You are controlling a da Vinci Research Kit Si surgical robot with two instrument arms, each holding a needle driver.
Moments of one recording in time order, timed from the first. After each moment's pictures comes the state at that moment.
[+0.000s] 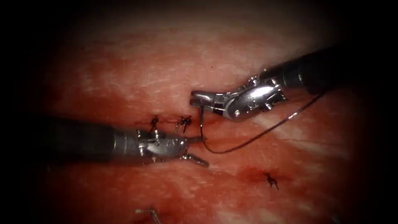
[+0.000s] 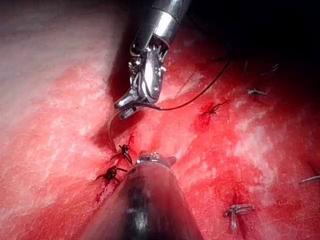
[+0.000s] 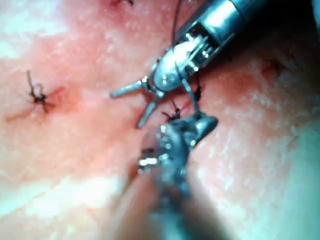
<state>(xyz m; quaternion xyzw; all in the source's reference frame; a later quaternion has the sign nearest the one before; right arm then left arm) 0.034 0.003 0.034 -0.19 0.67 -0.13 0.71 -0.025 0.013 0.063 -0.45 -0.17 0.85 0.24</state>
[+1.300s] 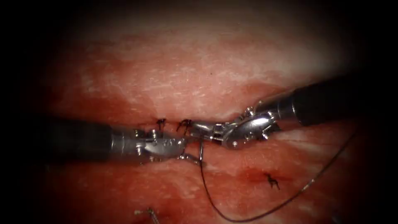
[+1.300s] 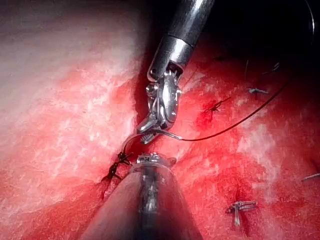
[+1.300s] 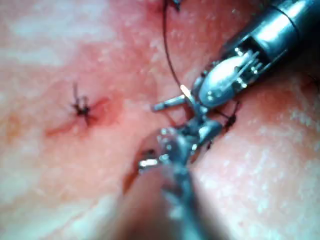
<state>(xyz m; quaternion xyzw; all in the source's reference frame) 0.032 -0.003 0.038 -0.18 0.64 -0.15 0.73 -0.025 0.013 0.064 -0.44 -0.18 0.85 0.23</state>
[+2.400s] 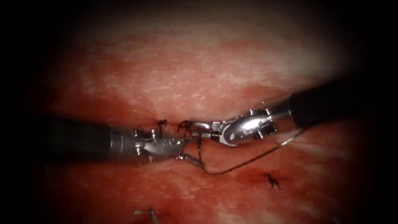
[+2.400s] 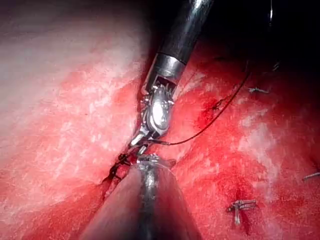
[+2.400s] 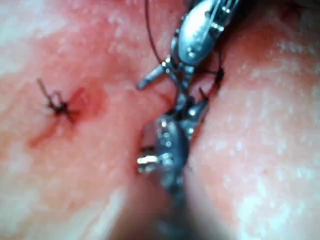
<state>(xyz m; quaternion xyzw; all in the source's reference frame) 0.032 -0.005 0.040 -0.06 0.61 -0.13 0.78 -0.024 0.013 0.064 -0.43 -0.18 0.85 0.23</state>
